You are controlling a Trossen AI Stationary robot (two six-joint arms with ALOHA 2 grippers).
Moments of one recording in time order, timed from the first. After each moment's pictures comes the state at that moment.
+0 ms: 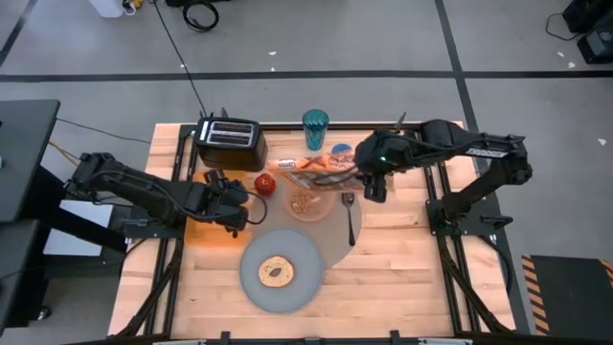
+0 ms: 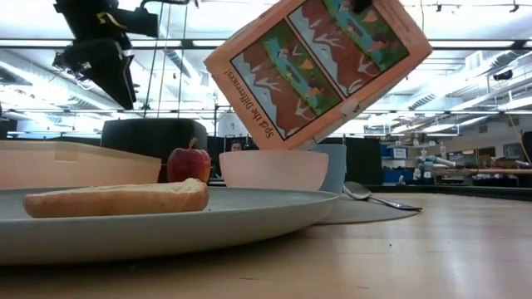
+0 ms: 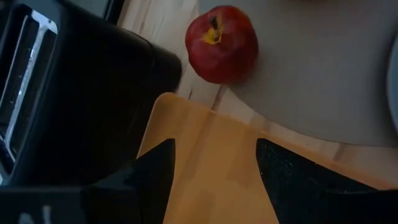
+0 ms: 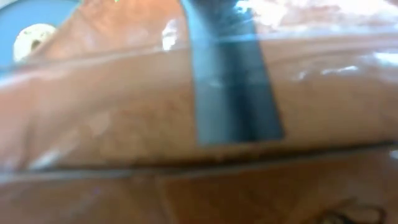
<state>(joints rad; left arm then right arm) -0.26 1.26 0.96 -1.12 -0.65 -0.53 0.03 1.43 1.71 -1.30 0.24 0.13</state>
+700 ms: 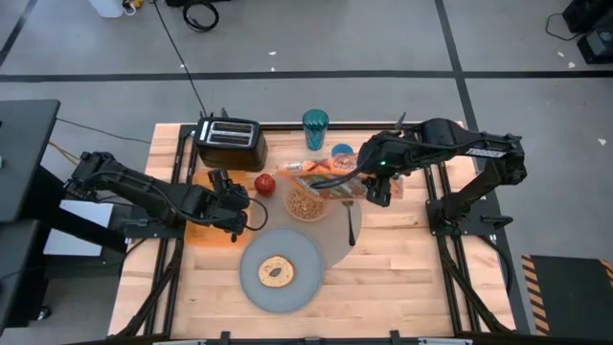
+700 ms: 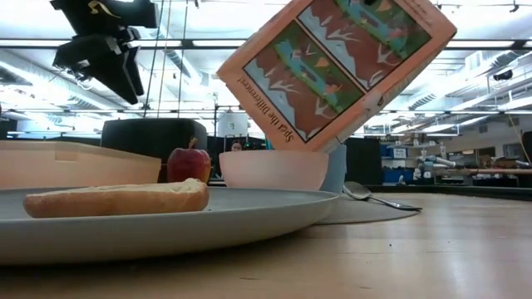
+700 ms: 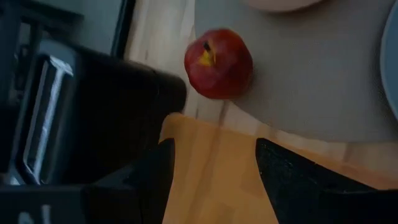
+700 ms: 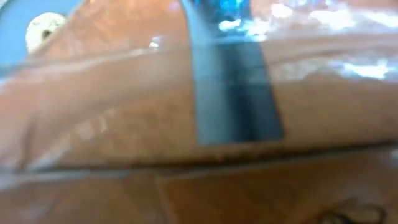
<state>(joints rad) -0.30 1.24 0.96 -1.09 -0.71 -0.40 0.06 1.50 1.83 -1.47 0.20 0.27</state>
